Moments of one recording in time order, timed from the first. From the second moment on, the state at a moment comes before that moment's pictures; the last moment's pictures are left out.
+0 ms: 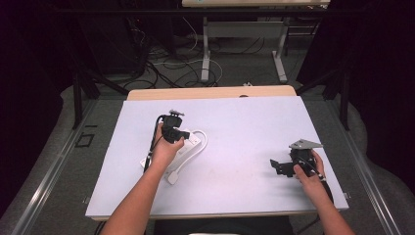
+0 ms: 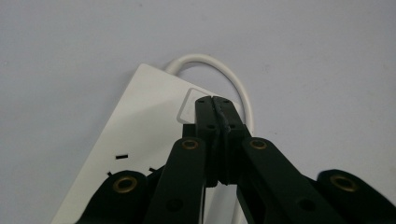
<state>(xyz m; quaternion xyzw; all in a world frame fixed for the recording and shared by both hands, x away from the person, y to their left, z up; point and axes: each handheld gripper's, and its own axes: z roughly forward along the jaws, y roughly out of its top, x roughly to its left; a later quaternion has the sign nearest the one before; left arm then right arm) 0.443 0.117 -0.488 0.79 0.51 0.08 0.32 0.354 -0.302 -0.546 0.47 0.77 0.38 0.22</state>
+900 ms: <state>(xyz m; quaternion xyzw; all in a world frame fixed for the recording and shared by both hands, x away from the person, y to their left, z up) 0.422 0.140 -0.497 0.80 0.51 0.06 0.30 0.354 -0.302 -0.546 0.47 0.77 0.37 0.22</state>
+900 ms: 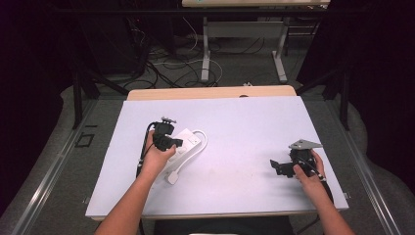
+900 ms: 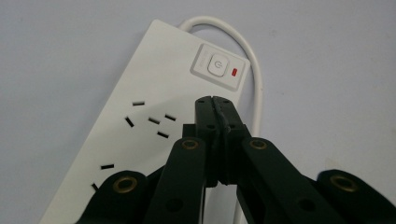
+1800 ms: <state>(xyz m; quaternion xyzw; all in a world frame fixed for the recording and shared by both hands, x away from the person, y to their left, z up) 0.423 0.144 -0.514 0.80 0.54 0.06 0.28 0.354 -0.302 -0.546 0.47 0.77 0.37 0.22</state>
